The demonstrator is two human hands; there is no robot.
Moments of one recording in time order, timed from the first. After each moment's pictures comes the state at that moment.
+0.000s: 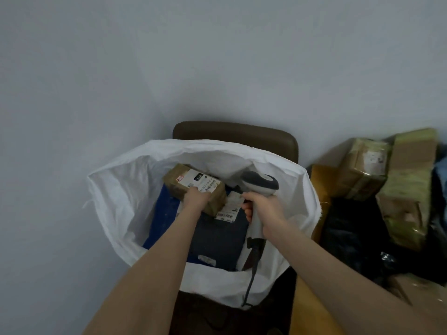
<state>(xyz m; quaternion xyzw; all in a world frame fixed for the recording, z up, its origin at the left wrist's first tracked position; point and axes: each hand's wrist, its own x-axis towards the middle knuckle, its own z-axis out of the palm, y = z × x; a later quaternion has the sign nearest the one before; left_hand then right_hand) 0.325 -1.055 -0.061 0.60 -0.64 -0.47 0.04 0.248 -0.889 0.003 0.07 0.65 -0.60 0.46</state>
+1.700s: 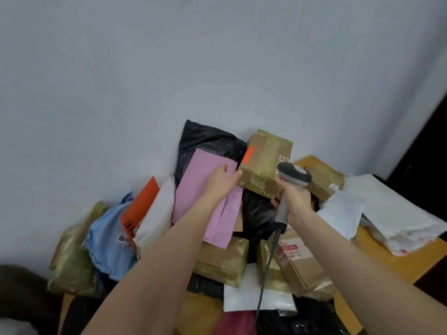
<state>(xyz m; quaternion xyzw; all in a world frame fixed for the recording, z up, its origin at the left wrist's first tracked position) -0.053 -0.366 0.117 0.00 -0.91 -0.41 -0.02 0.014 -0.199 0.120 0.32 0.53 -0.78 -0.05</state>
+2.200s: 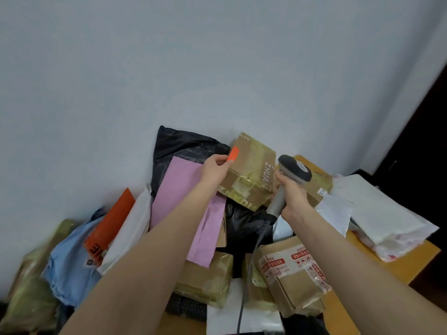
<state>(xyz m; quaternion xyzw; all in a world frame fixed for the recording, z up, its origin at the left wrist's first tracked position) -0.127 -0.314 0.125 0.05 -0.81 -0.59 -0.02 -0.054 -0.151 0.110 0.35 0.47 -0.81 -0.05</state>
